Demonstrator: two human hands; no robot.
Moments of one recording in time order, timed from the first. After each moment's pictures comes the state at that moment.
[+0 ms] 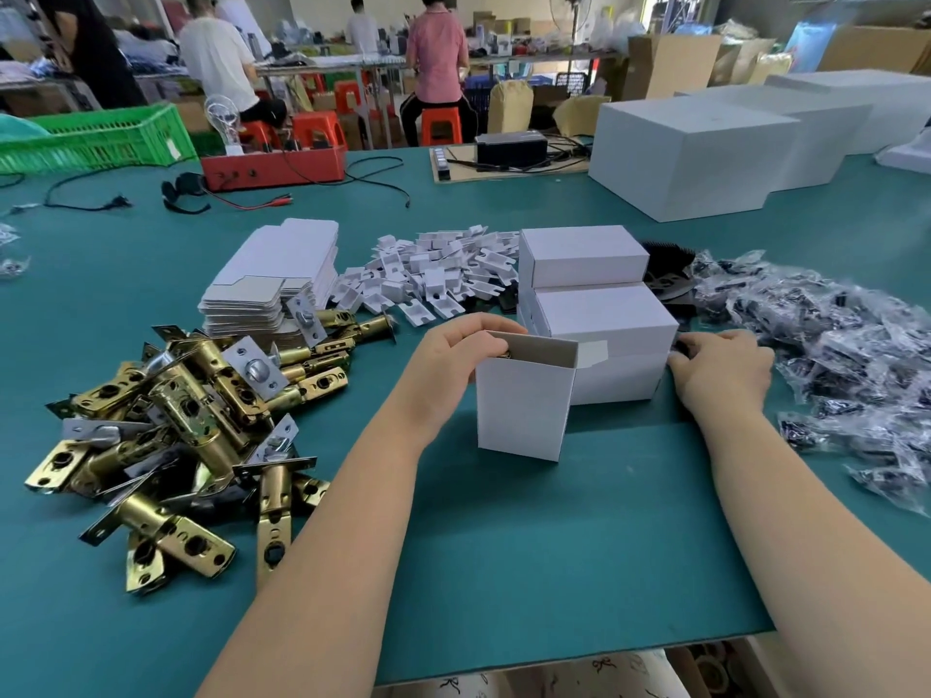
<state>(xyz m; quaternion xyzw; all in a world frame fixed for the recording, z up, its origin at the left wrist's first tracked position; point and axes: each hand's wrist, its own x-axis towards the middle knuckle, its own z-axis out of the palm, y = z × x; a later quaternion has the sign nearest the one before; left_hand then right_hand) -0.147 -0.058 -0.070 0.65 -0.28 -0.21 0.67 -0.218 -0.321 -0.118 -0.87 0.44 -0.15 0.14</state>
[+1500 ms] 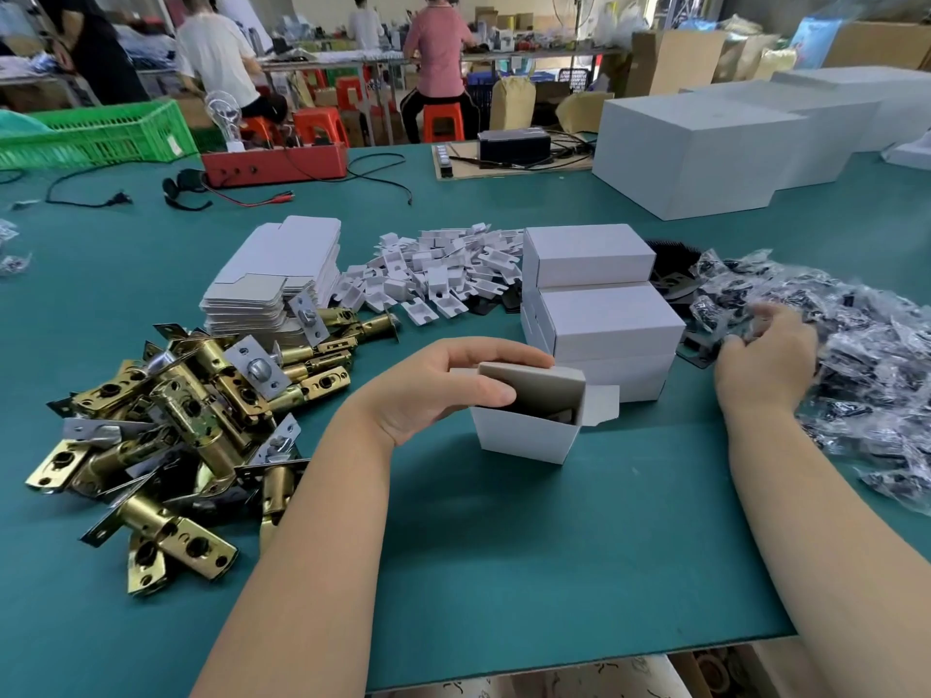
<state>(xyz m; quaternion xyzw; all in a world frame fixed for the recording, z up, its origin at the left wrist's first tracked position) -0.142 -0.033 -0.060 0.60 -0.38 -0.38 0.59 -0.226 -0.336 -0.117 -0.76 0.43 -0.40 0.28</state>
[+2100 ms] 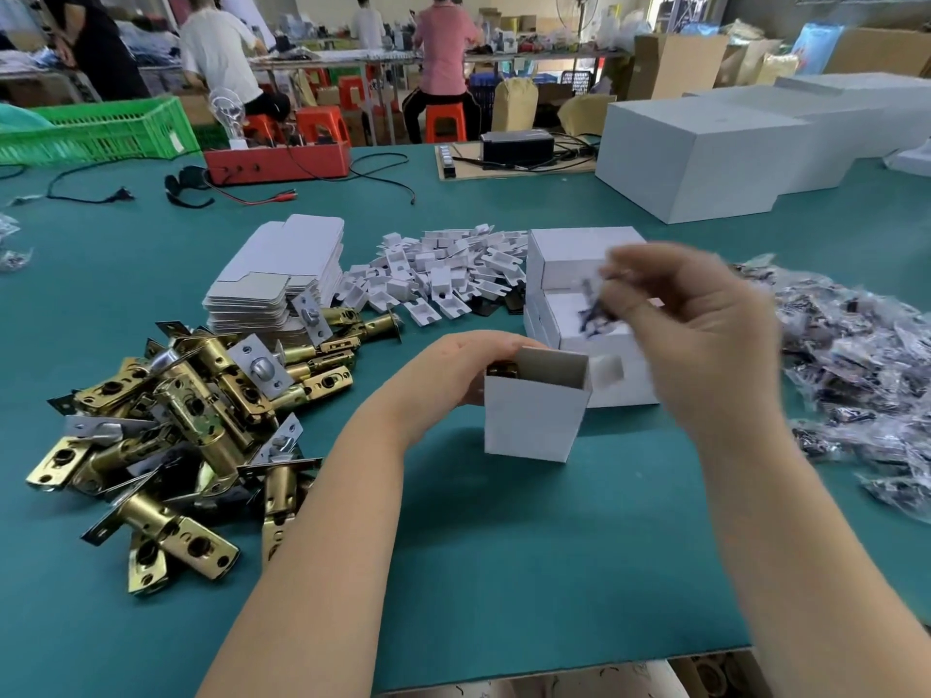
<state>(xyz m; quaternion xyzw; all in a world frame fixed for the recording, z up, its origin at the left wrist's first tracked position) -0.137 -0.047 -0.069 0.68 -0.32 -0.30 0.59 -0.247 -0.204 -0.032 -0.76 -0.02 -0.46 0.47</state>
